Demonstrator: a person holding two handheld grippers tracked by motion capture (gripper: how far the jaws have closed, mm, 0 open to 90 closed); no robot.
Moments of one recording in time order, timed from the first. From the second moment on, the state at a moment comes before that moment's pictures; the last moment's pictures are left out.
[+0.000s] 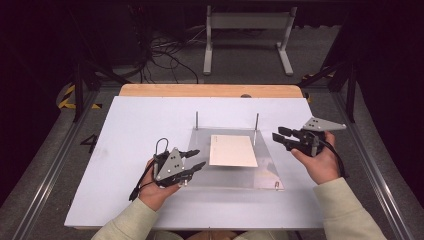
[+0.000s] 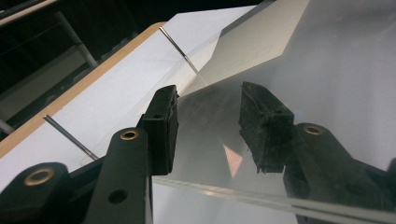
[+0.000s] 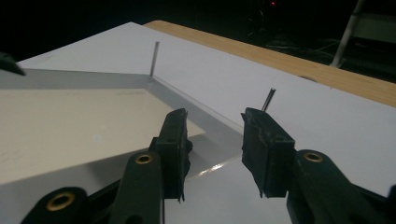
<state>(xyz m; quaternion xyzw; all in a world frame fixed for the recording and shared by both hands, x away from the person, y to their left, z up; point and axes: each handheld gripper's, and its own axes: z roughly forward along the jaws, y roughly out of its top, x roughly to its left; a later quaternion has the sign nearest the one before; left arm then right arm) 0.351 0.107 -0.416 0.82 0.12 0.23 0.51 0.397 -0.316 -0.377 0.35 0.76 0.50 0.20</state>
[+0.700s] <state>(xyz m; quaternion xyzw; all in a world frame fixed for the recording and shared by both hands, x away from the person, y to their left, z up) 0.354 0.105 -0.408 0.82 0.13 0.22 0.51 0.317 -0.304 -0.401 0.20 0.81 0.49 0.26</state>
